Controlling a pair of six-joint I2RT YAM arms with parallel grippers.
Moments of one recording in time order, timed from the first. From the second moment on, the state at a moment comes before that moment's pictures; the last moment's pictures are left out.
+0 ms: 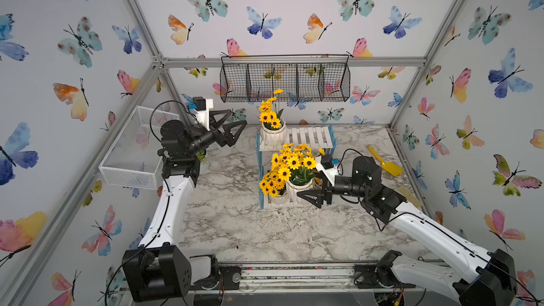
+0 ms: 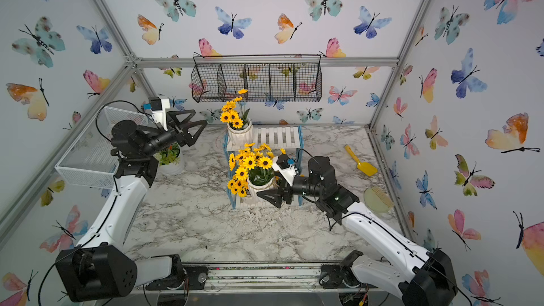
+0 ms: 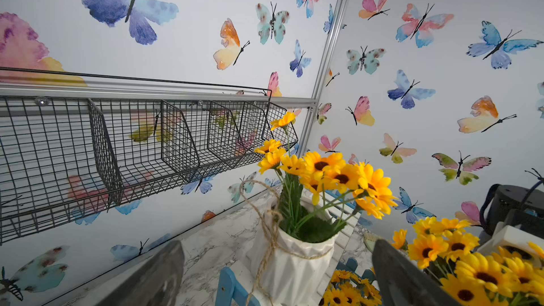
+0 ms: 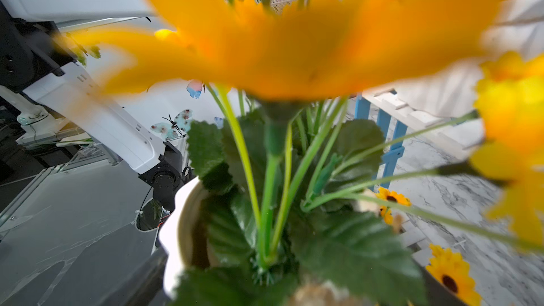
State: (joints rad) left arm 0.06 1.26 1.15 0.33 0.94 -0.40; right arm 0.69 1.07 0.82 0.02 -0.70 -0.02
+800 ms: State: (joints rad) left arm 0.06 1.24 1.15 0.34 0.94 -0.42; right arm 0.87 0.98 0.40 0.33 -0.52 0.05
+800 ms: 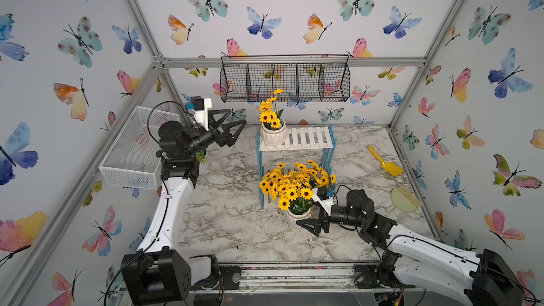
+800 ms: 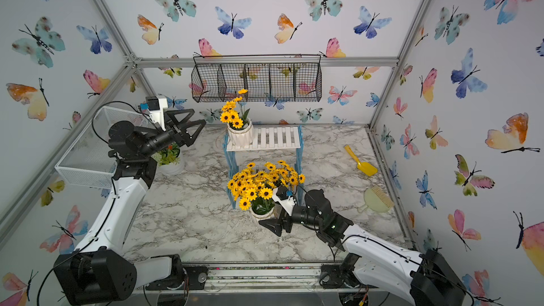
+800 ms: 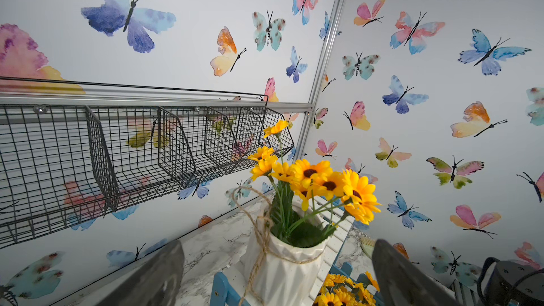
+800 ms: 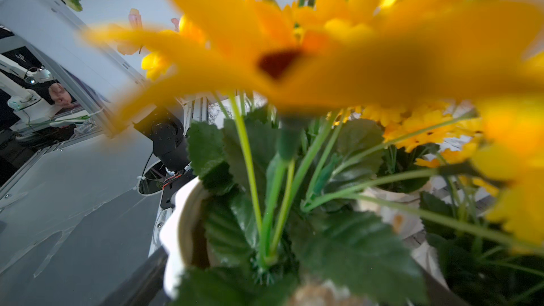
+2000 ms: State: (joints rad) left arm 0.06 1.15 1.09 0.35 0.94 -0.45; right arm 1.03 1.47 0.33 0.79 -0.42 0.08
